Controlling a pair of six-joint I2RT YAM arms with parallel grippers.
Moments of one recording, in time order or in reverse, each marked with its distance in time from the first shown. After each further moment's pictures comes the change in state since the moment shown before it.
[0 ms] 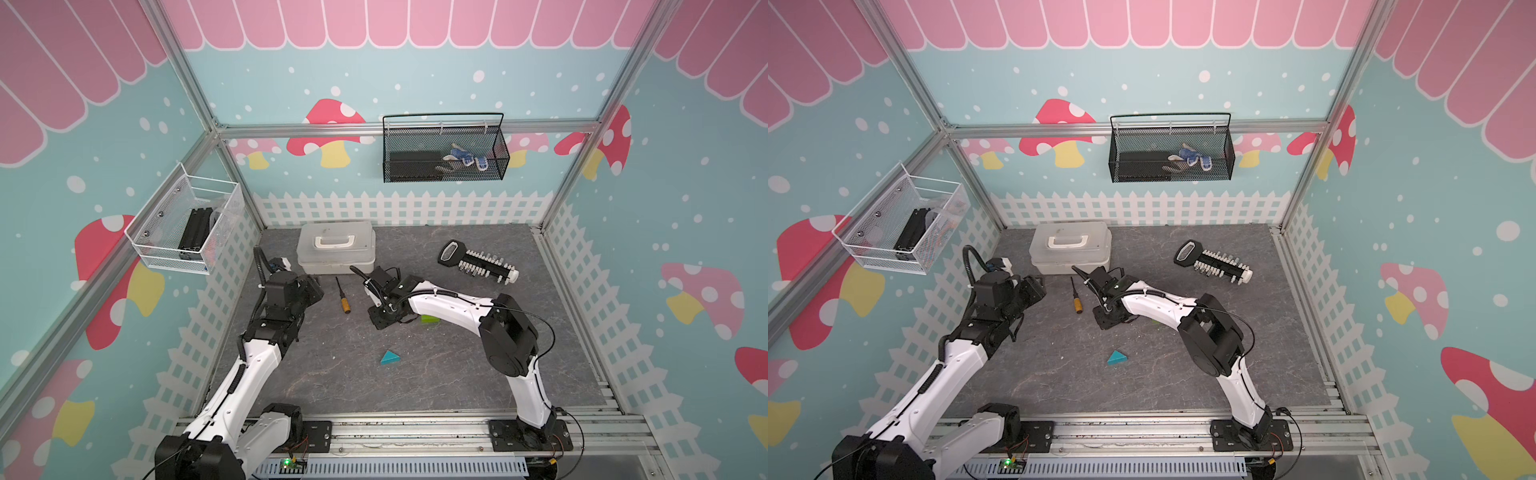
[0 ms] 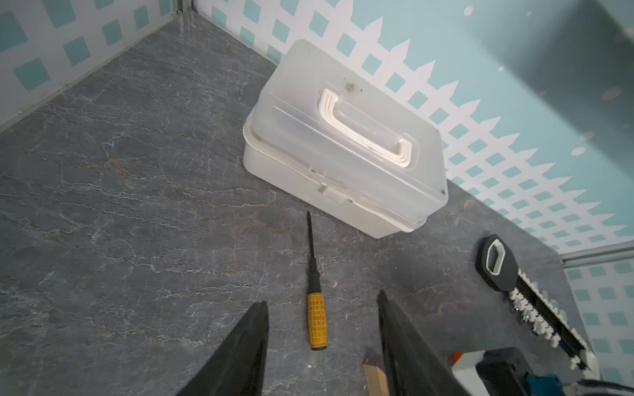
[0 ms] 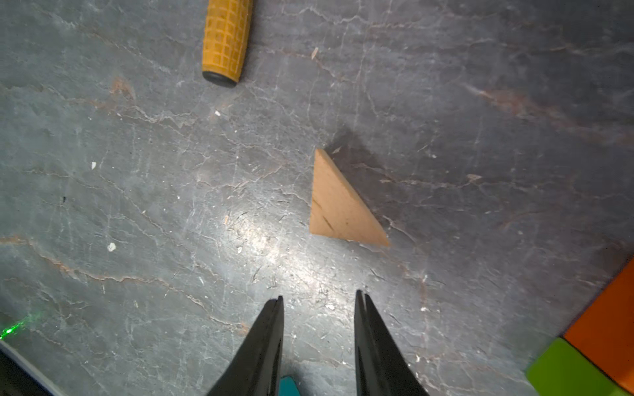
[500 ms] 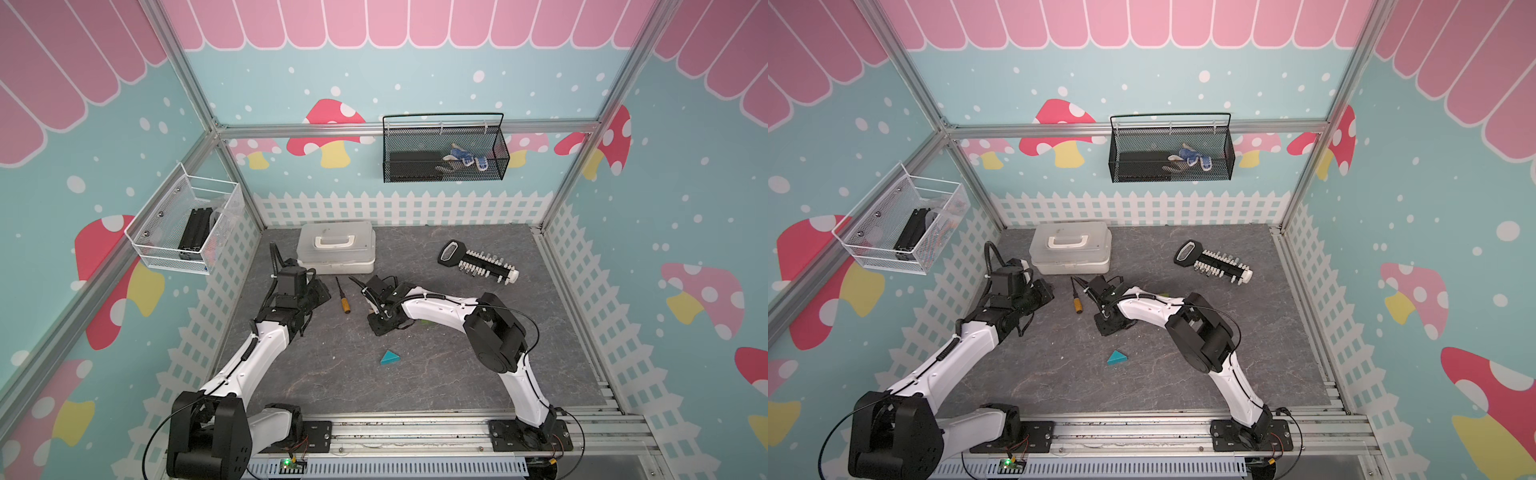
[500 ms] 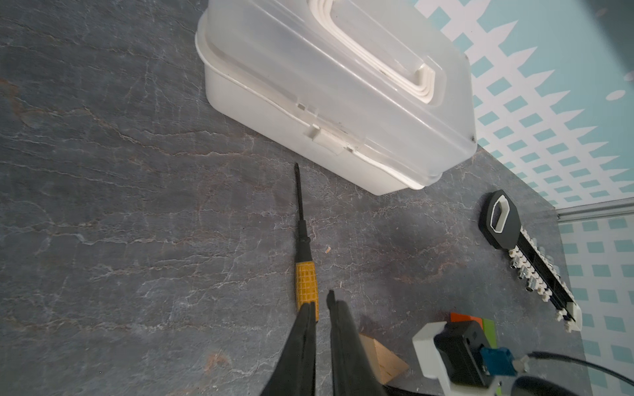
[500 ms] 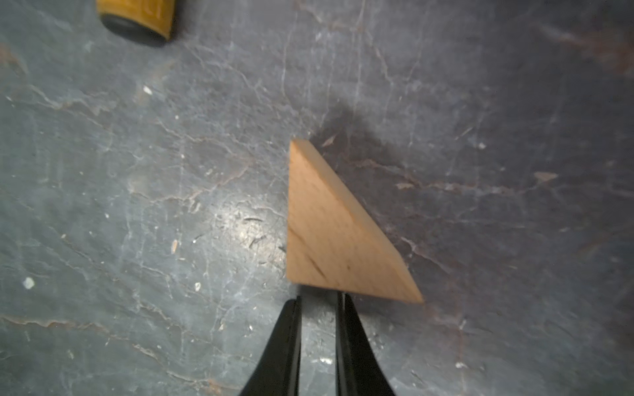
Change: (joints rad) left arm 0.002 0.151 0.031 -0.005 0.130 -0.012; right arm 0.002 0.090 -0.016 0.053 0.031 0.025
